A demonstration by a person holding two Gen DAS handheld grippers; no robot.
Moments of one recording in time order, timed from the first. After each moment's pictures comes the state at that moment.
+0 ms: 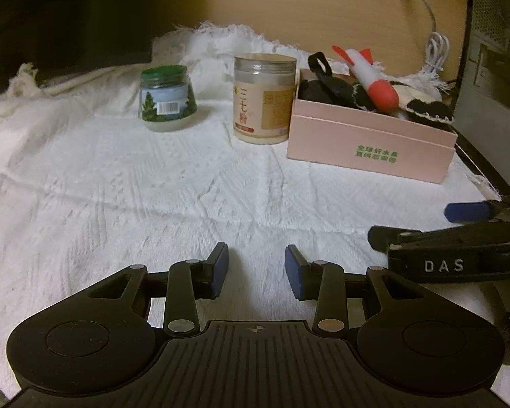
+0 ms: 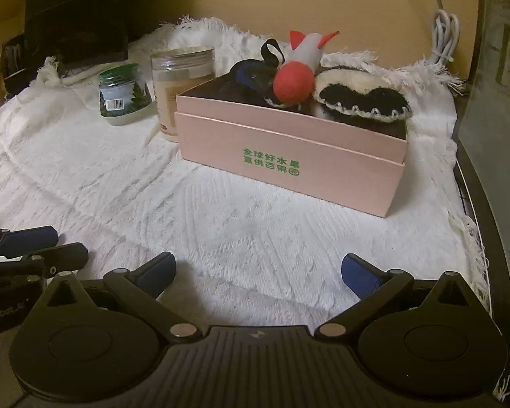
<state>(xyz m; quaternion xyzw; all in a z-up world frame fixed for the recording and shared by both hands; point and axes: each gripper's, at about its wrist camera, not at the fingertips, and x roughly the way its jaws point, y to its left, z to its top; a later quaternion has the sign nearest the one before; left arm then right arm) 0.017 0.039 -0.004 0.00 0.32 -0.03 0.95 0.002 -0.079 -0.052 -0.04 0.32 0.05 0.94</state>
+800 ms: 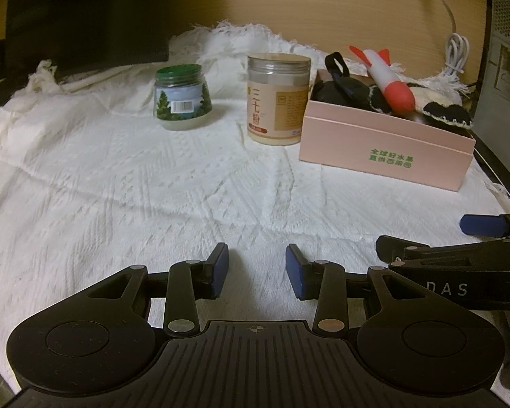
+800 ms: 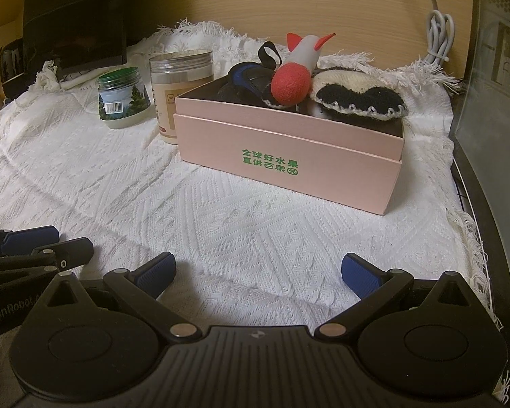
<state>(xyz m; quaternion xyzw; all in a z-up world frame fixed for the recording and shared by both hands) 0.021 0.027 -0.003 0.00 0.32 0.01 0.95 0.001 -0.078 -0.053 -0.03 0.32 0.04 0.95</state>
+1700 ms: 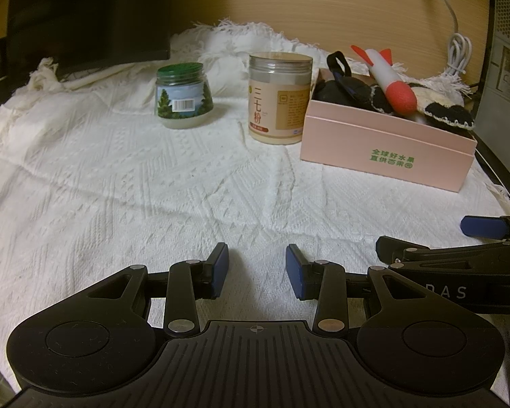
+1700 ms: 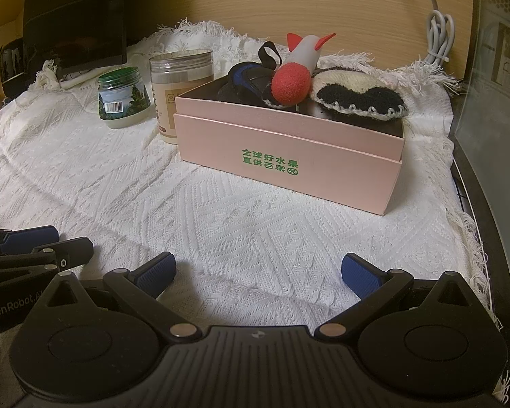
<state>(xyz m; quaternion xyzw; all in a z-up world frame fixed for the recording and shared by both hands) 0.022 0.027 -0.002 -0.01 0.33 0.02 0.95 0.001 -0.077 -0.053 -0.03 0.32 0.04 0.95</state>
